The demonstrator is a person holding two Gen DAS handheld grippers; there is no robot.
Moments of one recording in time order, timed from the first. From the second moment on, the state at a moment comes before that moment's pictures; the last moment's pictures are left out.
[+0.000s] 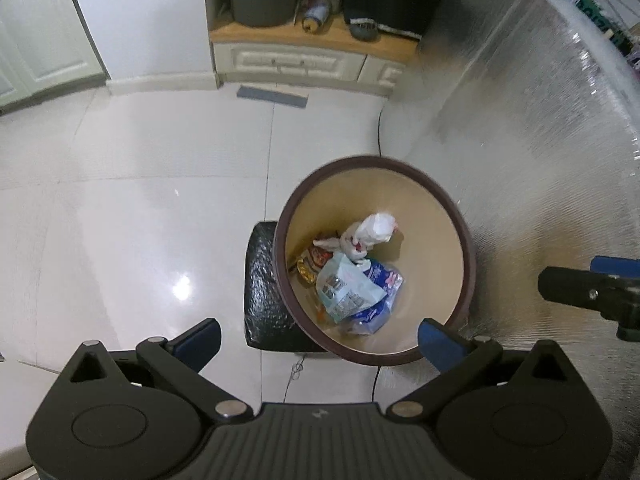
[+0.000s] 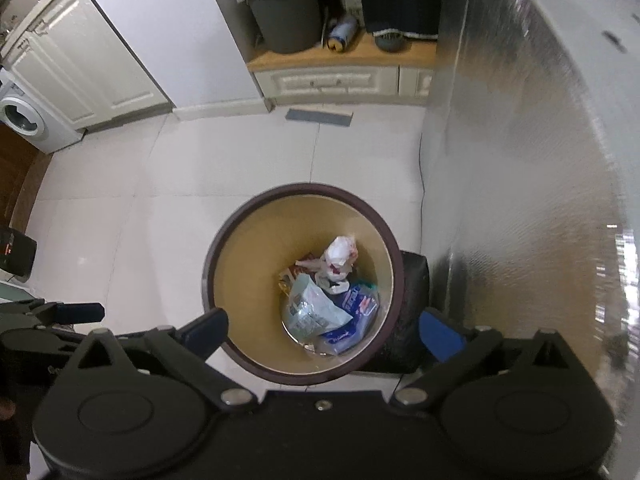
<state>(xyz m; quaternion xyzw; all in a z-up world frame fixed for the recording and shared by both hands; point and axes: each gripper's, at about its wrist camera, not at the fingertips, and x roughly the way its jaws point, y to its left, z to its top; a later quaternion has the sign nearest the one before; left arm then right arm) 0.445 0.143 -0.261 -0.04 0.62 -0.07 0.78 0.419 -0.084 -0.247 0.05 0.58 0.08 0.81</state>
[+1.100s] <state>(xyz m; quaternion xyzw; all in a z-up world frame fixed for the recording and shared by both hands) 0.281 0.114 -0.040 -0.04 0.45 -0.07 0.89 0.250 -0.138 -0.062 0.05 0.44 0.05 0.90</state>
